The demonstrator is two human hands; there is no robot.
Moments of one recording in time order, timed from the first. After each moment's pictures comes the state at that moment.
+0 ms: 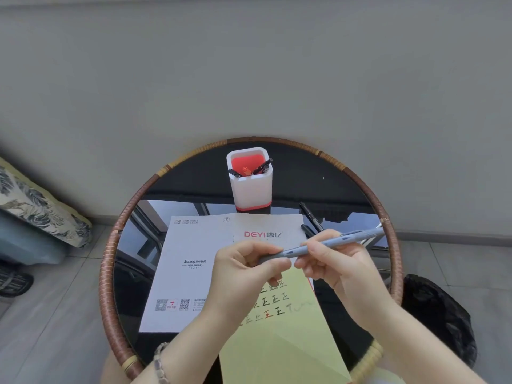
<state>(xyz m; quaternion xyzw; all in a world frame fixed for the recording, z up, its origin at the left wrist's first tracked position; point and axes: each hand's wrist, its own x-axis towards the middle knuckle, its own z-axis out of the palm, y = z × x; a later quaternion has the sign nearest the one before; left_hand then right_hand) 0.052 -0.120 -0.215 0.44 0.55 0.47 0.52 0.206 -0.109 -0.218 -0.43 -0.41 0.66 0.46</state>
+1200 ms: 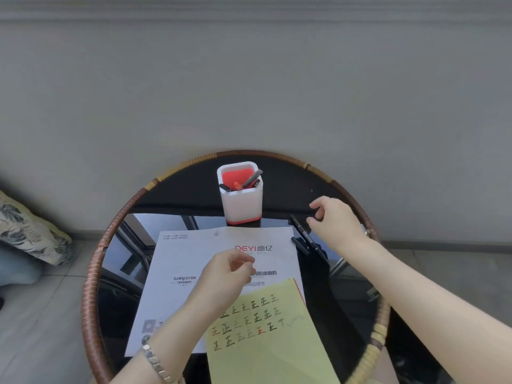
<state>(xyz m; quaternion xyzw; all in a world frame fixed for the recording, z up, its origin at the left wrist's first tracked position) 0.029 -0.088 -0.241 0.51 0.67 0.23 0.48 0.238 -0.005 -0.248 -0.69 -0.66 0.20 0.20</state>
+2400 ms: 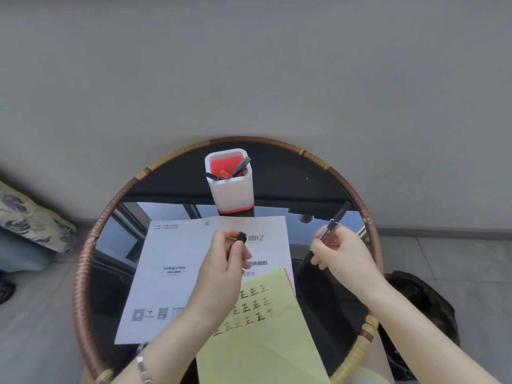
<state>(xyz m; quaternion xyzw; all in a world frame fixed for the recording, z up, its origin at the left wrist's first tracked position) 0.059 -0.100 -0.240 0.52 0.63 0.39 0.42 0.245 -0.074 -0.246 -0.67 -0.52 0.43 0.32</state>
